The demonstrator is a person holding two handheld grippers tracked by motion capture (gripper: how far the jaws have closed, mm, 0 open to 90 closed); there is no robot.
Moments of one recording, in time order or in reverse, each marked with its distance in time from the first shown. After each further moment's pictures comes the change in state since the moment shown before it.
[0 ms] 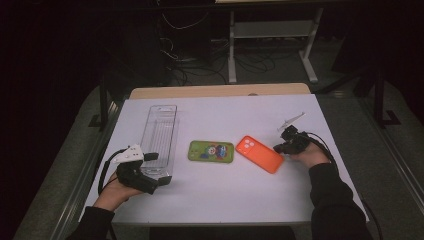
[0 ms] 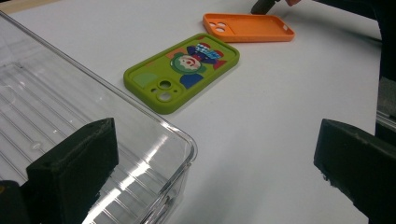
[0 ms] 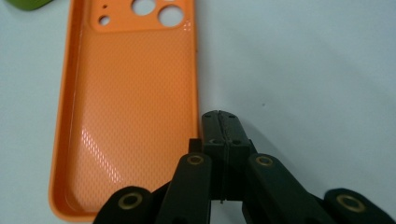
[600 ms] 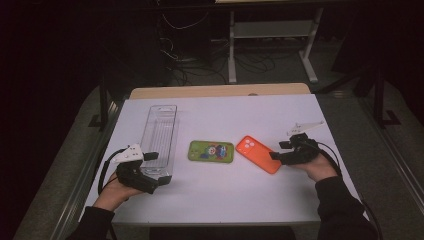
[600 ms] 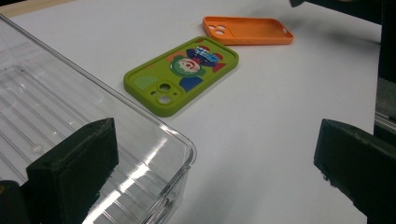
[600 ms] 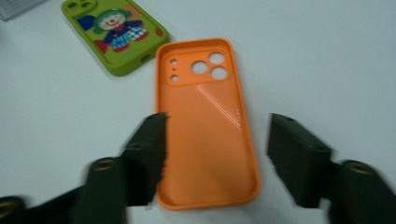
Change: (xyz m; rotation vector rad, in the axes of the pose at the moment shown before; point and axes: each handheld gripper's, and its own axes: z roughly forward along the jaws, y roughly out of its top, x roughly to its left) left arm -0.001 0.001 -0.002 0.006 0.001 -0.008; right arm 0.043 -0.018 -0.045 -0.249 -0.005 0.078
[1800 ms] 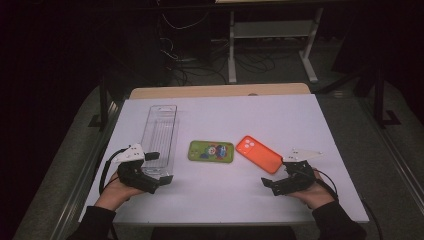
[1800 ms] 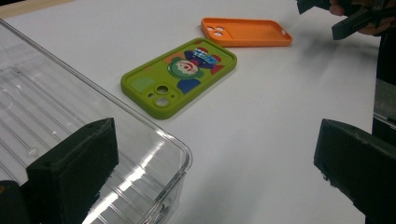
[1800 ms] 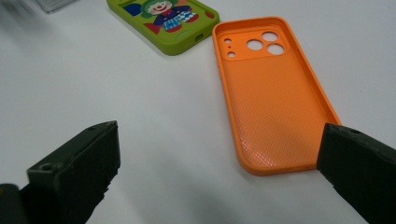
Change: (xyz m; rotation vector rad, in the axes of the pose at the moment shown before) left arm -0.002 0.001 0.003 -0.018 -0.003 -0.004; right arm 0.055 -0.044 -0.002 -0.083 -0.009 0.000
